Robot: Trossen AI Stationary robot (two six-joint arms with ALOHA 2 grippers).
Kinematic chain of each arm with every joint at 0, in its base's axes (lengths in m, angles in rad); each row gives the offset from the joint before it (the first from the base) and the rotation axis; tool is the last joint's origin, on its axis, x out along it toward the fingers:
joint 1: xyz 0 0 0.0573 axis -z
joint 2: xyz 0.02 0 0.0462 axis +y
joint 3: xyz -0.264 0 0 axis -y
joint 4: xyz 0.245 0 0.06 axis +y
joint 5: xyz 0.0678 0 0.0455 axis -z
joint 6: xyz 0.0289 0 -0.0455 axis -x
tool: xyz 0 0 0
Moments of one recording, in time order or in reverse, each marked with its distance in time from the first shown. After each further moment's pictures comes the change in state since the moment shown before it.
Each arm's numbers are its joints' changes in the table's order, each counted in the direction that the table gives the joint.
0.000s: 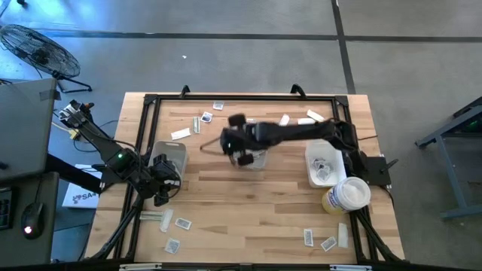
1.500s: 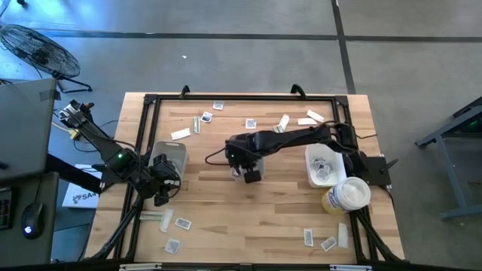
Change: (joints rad) left arm 0.000 0.000 0.000 0.000 0.000 0.000; right arm -0.030 0.008 -0.156 0.027 -0.352 -0.214
